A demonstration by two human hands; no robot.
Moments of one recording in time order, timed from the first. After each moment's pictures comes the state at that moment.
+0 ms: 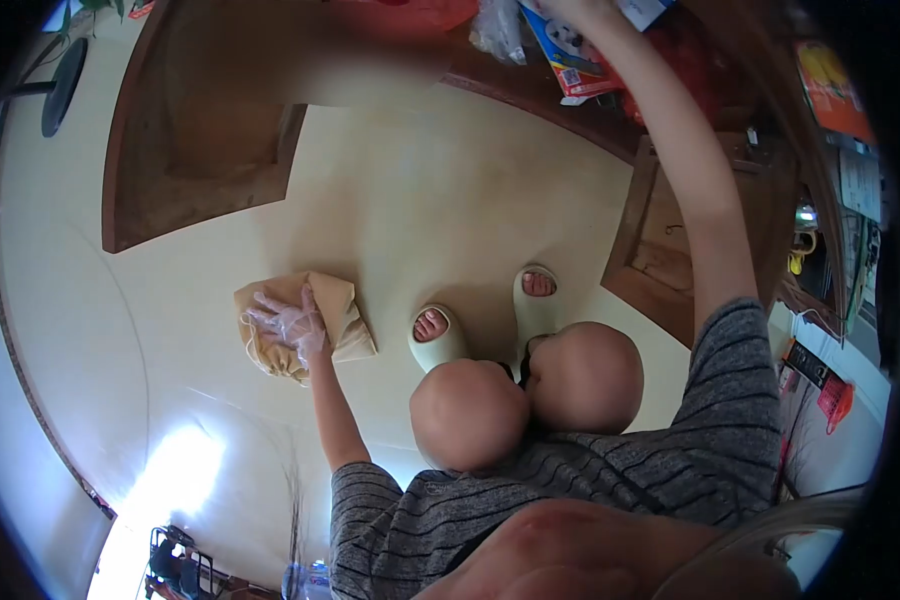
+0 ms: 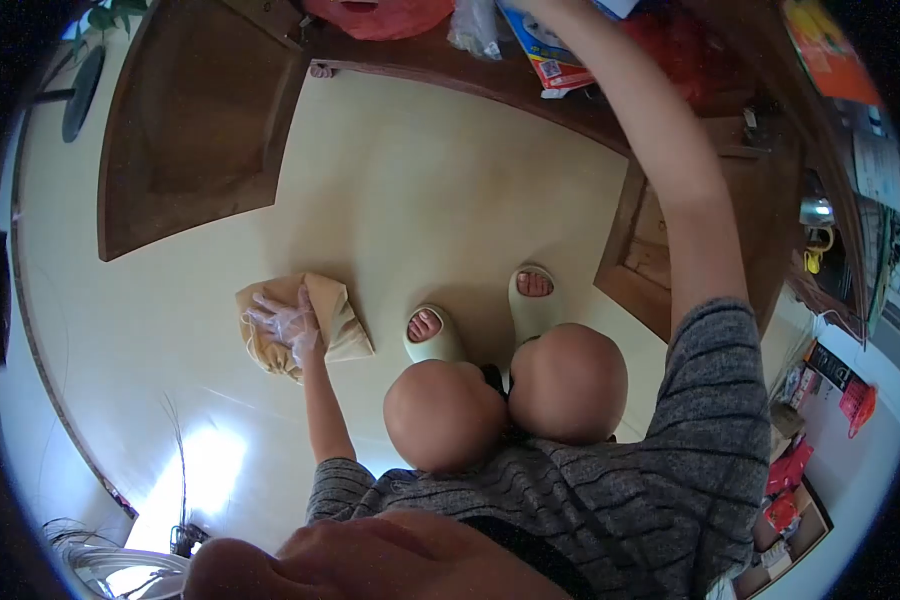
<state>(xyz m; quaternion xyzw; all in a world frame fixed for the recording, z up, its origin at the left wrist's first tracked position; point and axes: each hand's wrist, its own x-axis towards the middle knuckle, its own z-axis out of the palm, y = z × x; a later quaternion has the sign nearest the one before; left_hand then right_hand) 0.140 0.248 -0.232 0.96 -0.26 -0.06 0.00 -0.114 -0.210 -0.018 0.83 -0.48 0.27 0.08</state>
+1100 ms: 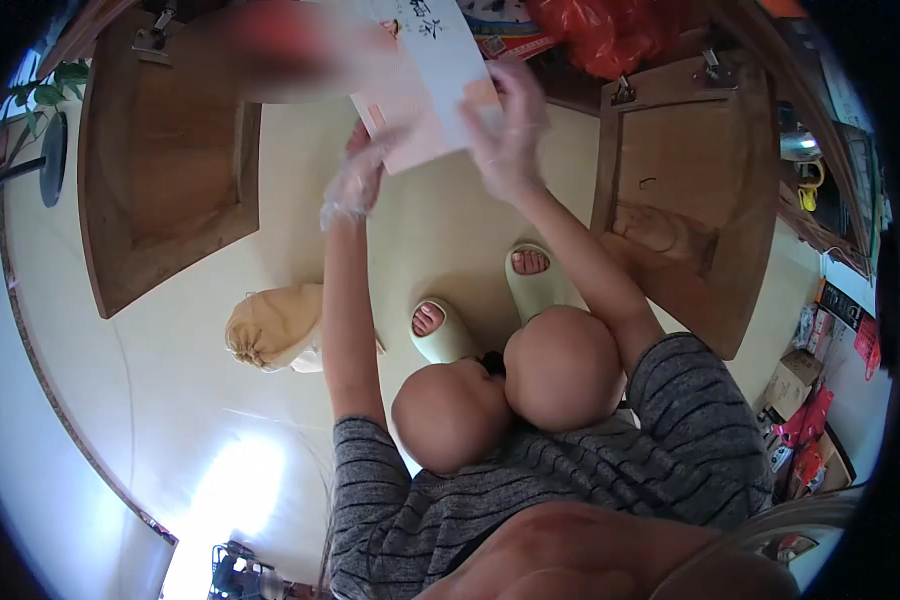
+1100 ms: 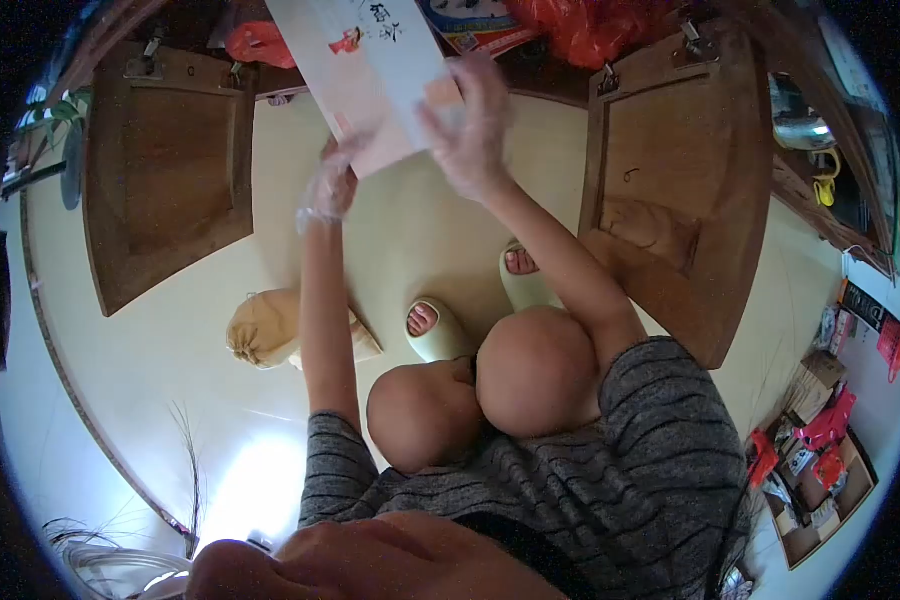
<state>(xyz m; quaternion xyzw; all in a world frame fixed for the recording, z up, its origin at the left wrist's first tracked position) 0.001 0.003 -0.153 0.47 -0.28 -0.68 0.48 -0.190 -0.031 -0.141 0.69 -0.49 0.53 -0.11</state>
